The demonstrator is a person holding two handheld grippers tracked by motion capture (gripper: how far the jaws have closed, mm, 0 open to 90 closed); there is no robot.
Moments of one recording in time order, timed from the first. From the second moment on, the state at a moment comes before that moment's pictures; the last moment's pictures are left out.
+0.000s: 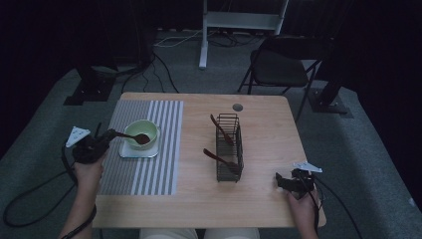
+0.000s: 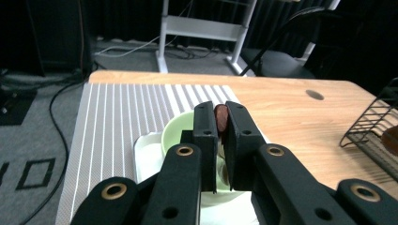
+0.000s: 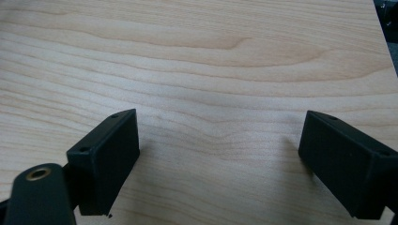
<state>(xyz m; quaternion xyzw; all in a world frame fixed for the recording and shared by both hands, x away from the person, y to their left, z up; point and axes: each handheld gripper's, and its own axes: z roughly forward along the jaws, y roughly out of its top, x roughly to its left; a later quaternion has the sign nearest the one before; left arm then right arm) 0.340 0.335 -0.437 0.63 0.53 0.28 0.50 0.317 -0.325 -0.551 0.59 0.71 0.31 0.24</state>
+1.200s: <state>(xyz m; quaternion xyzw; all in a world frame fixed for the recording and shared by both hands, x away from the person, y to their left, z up) 0.344 0.342 -0.471 0.64 0.58 0.25 0.44 0.317 -0.325 -0.551 0.59 0.71 0.31 0.24</state>
